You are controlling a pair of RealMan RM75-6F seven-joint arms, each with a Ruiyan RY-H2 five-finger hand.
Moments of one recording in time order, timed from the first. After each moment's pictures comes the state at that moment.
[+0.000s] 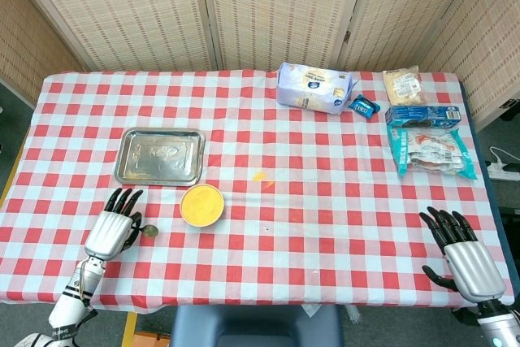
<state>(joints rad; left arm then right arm) -0.36 -1.52 -0.02 -1.23 1.52 1.28 0.25 0.05 -1.06 -0.07 -1.65 -1.65 1.44 -0.02</state>
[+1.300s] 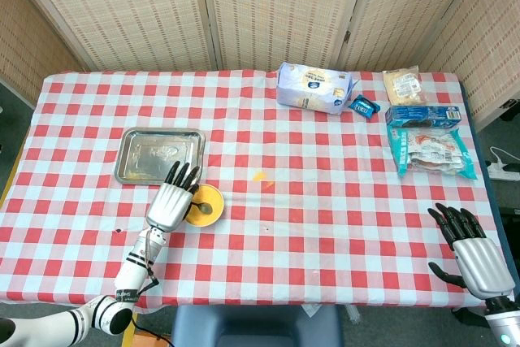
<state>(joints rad) -0.60 -1.72 -0.17 -1.29 1.34 1.14 0.65 0.06 -1.03 -0.06 -1.64 -1.62 1.43 0.03</state>
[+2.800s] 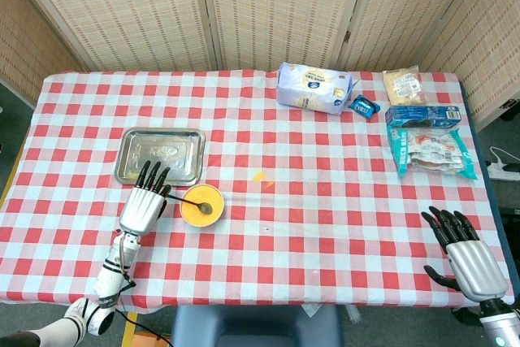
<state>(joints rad) -0.52 -1.88 -0.08 -0.73 1.54 1.40 0.27 0.06 -1.04 -0.07 -1.66 -1.63 1.42 -0.01</state>
